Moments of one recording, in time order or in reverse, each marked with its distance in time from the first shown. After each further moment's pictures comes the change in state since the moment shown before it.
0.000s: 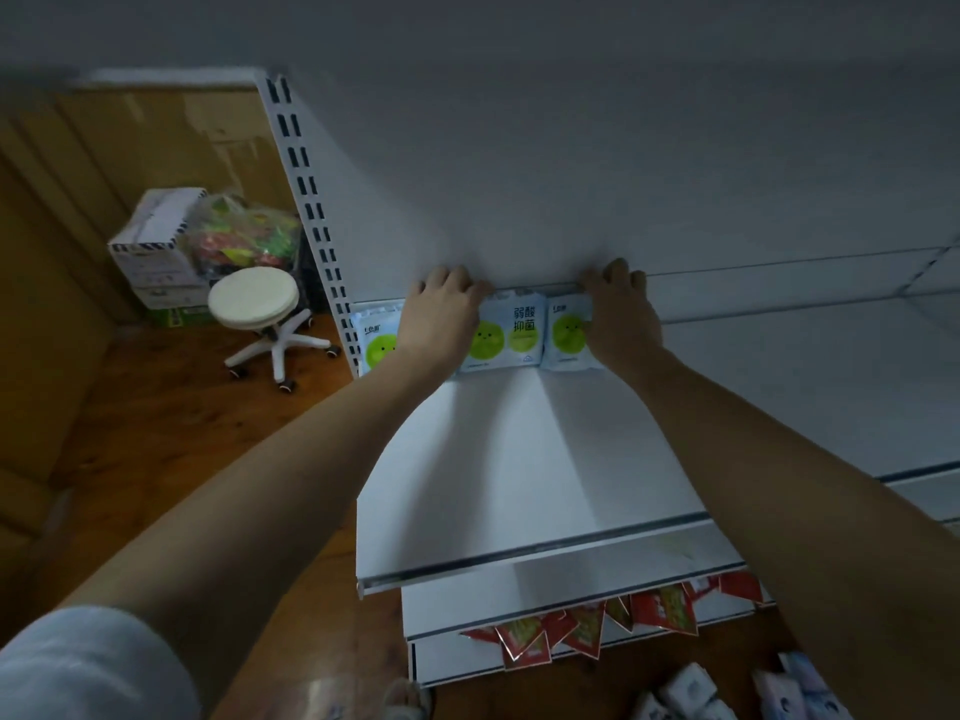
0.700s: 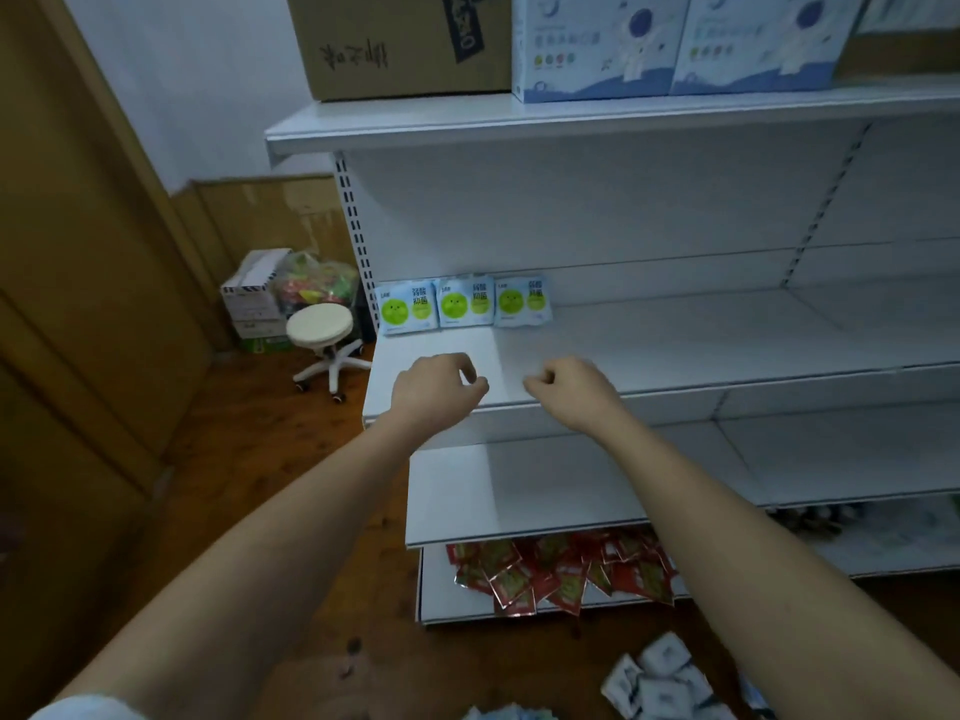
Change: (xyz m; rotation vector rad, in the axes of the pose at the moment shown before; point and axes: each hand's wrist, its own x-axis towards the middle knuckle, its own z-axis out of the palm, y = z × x) left_hand -0.237 0.176 -0.139 -0.299 -0.163 -0.348; right_hand -0.282 0.038 -0.128 0.473 -0.220 -0.023
